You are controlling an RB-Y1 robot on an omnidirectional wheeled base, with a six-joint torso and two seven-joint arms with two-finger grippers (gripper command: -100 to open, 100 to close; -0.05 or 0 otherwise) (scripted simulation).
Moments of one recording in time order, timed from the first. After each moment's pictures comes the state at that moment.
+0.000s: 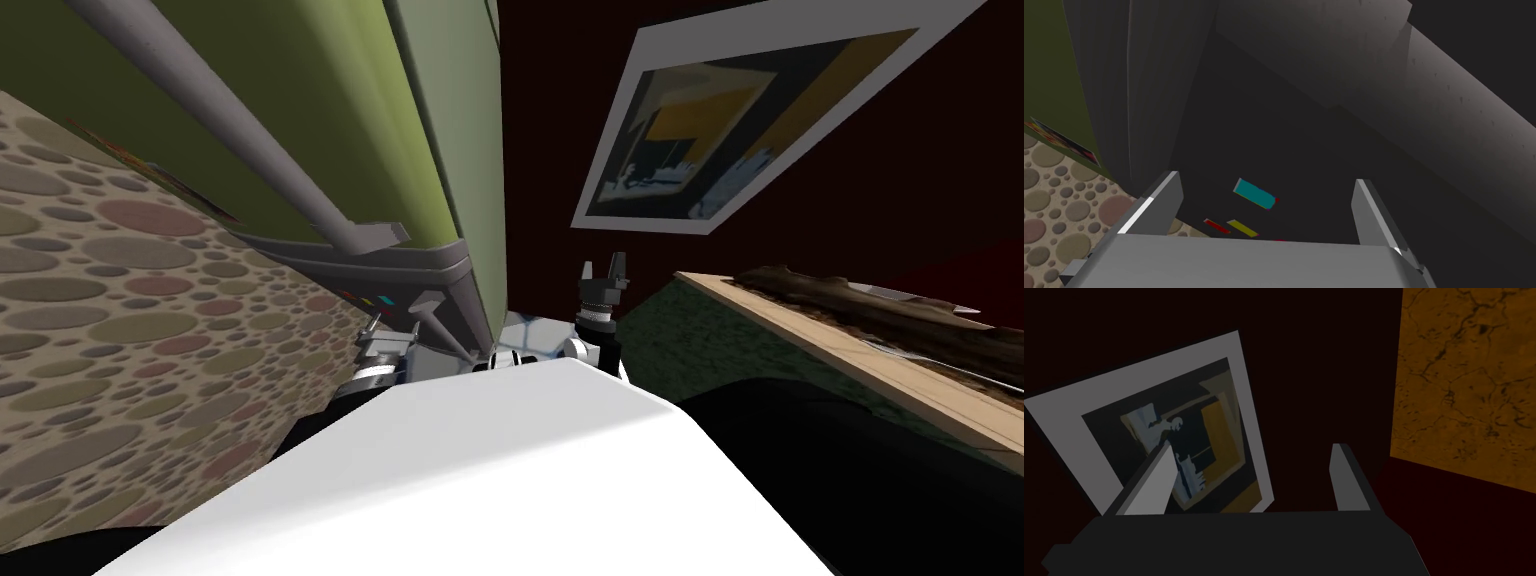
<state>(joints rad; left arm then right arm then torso) 0.88 0.16 0.05 -2.45 0.59 -0.04 0.23 0.51 0.01 -0.02 -2.36 -0.12 -0.58 0.03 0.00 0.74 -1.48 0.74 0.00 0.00</state>
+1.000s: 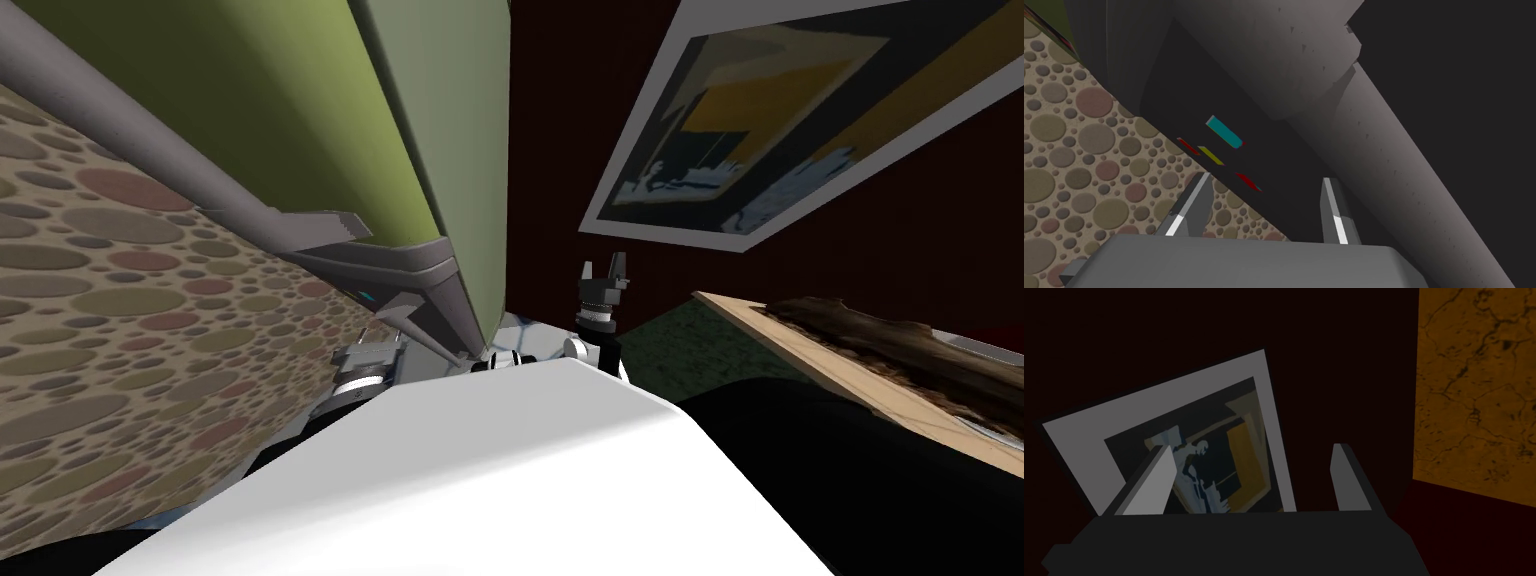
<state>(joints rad) 0.98 -0.03 0.10 -2.53 0.71 0.04 0.29 0.51 0.01 -0.02 -2.36 -0.12 -0.58 0.03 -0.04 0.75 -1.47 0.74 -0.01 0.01</state>
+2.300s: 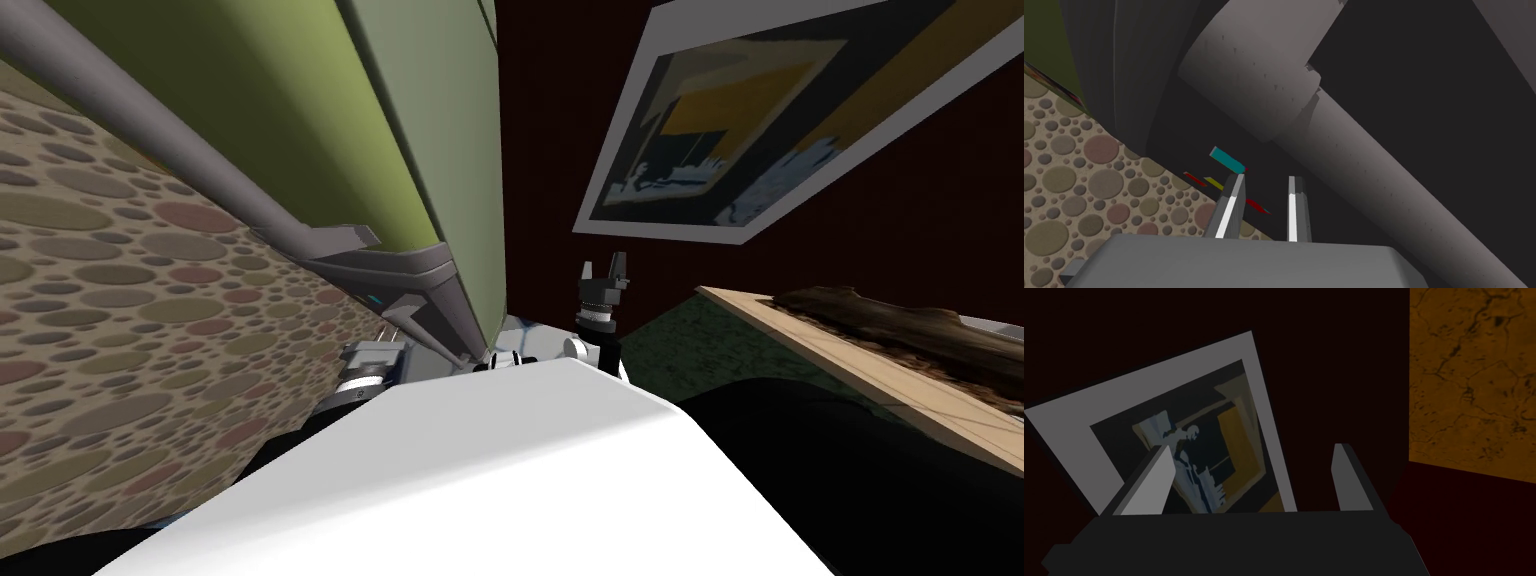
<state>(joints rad) 0.96 0.12 0.12 -2.48 0.71 0.03 0.30 0.51 0.01 -0.02 -2.36 -0.12 -0.58 0.03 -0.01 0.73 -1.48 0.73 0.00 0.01</state>
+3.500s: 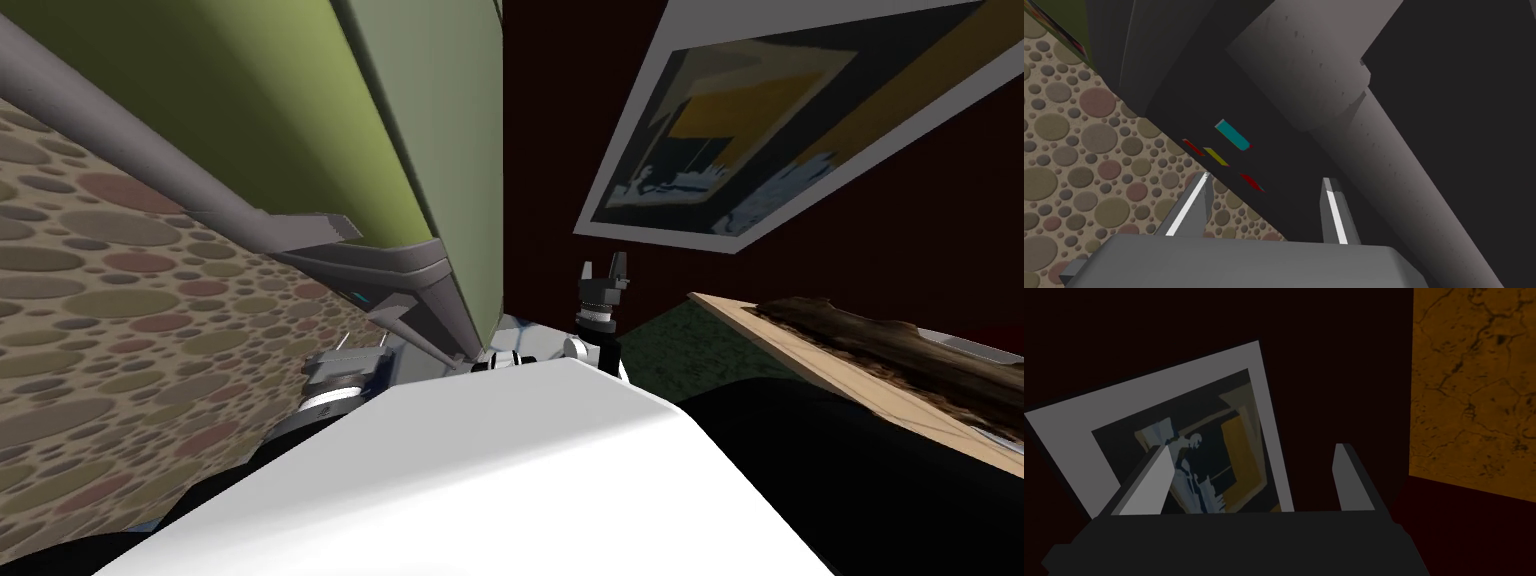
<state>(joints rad) 1.04 0.03 0.19 -2.58 0.80 0.06 0.34 0.51 0.01 -0.02 -2.36 -0.12 -0.58 0.03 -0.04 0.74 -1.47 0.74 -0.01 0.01</state>
